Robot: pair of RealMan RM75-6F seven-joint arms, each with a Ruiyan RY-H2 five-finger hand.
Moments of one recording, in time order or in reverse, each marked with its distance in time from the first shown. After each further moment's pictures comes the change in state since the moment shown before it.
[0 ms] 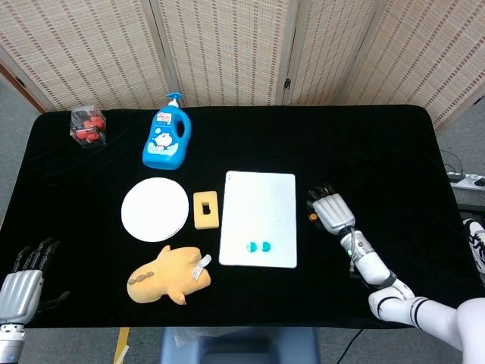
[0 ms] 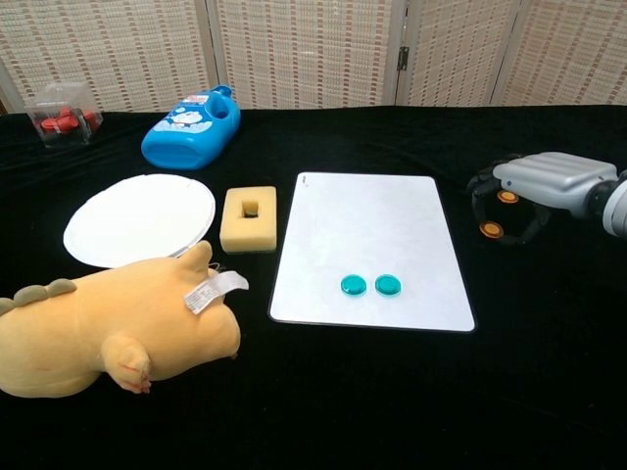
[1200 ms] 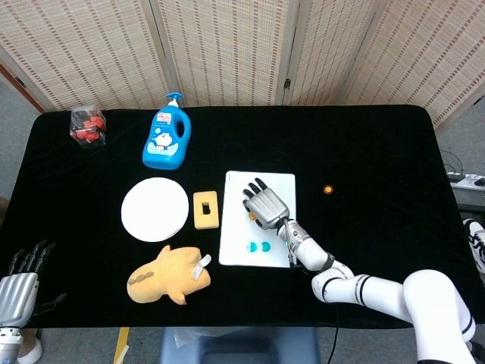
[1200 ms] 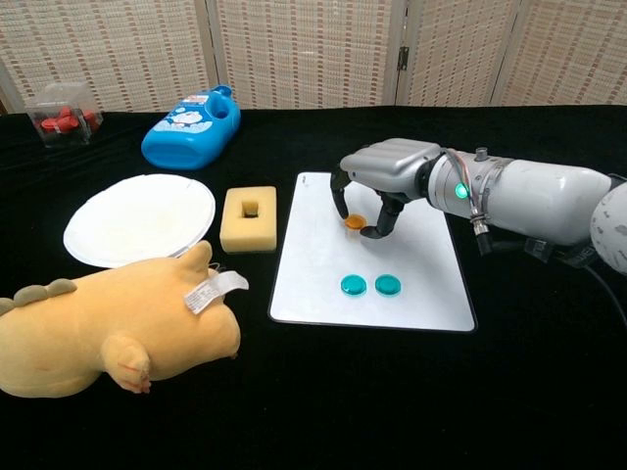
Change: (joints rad) left arm 0.017 0.001 0.006 0.011 0.000 0.012 -0.020; right arm 0.294 -0.160 0.097 -0.028 0.214 -0.159 -0.273
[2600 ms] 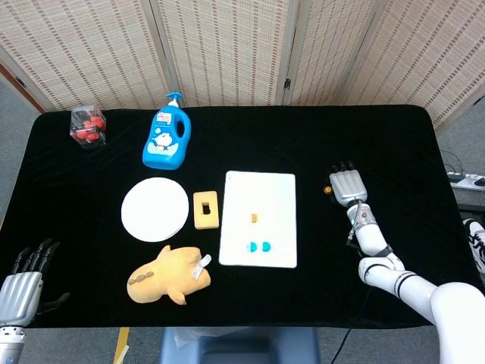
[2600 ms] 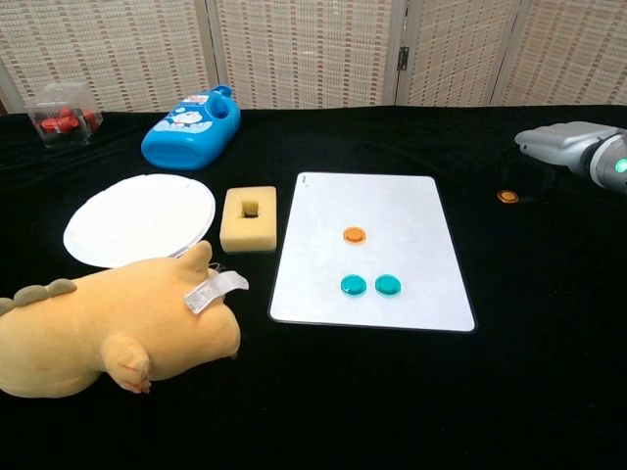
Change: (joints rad) left arm -0.006 -0.002 0.000 -0.014 0.011 -0.002 0.019; right arm -0.155 0.066 -0.035 0.324 0.135 -0.020 0.134
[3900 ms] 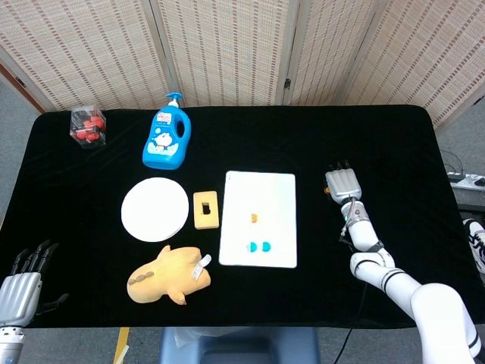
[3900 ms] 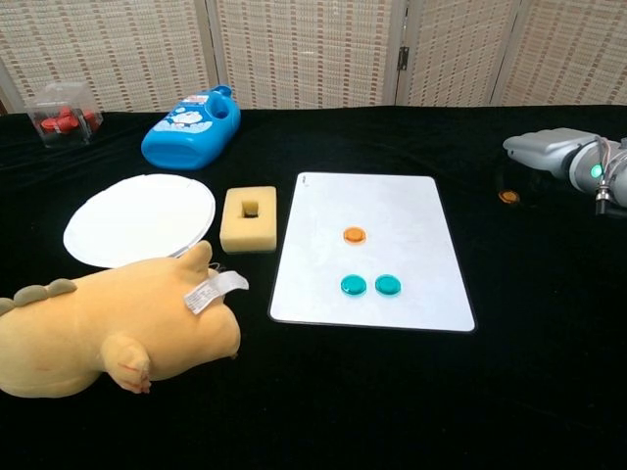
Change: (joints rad) left arm 0.001 -0.003 0.000 0.006 -0.015 -0.010 0.000; right arm 0.021 -0.097 0.054 0.165 -0.053 -0.063 0.036
